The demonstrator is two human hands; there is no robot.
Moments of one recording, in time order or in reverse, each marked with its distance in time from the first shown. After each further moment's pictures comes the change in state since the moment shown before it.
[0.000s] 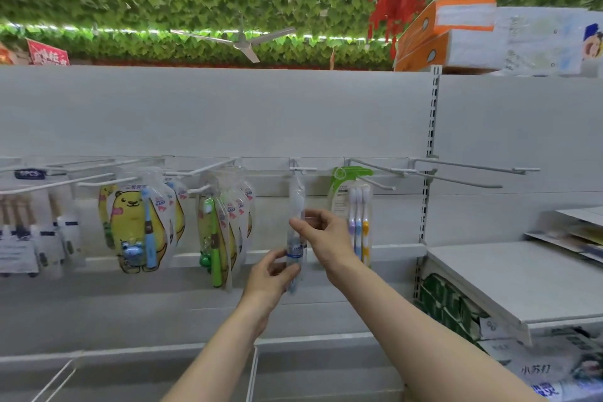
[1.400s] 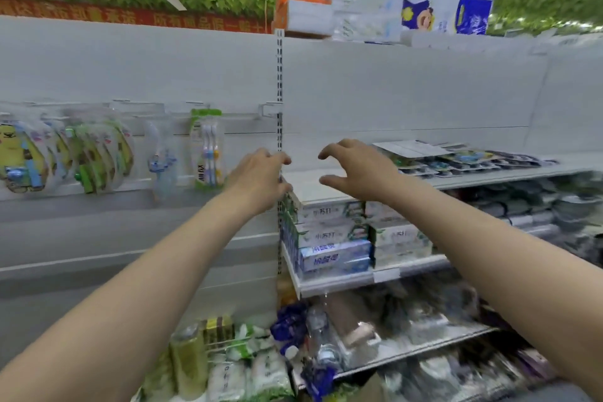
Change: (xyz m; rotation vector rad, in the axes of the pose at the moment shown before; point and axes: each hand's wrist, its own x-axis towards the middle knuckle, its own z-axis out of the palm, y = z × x) left_hand -0.247 0.133 0.258 1.179 -0.135 0.555; right_hand -0.217 -0.186 -0.376 -1.489 -0.213 -0.298
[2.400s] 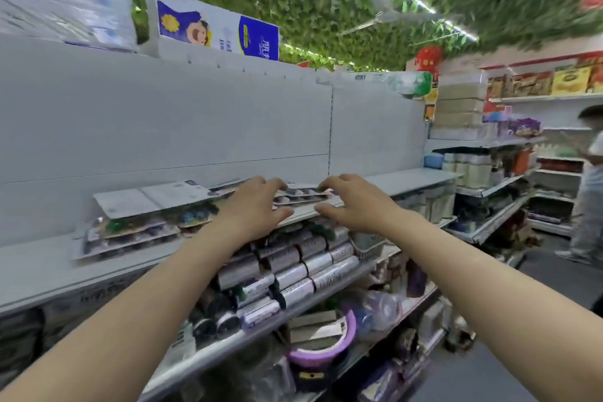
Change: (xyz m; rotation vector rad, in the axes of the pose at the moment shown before) left_hand 0.271 0.521 0.259 -0.206 -0.082 0.415; right_hand -0.161 0.596 -0.050 -0.107 -0.019 0.398
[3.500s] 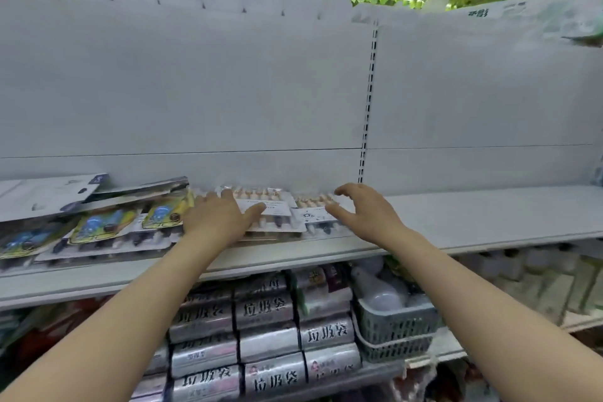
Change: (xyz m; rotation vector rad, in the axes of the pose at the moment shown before) left_hand 0.328 -0.016 0.241 0.377 -0.049 -0.908; right_hand 0.320 0.361 0.225 0.439 -0.084 -0.192
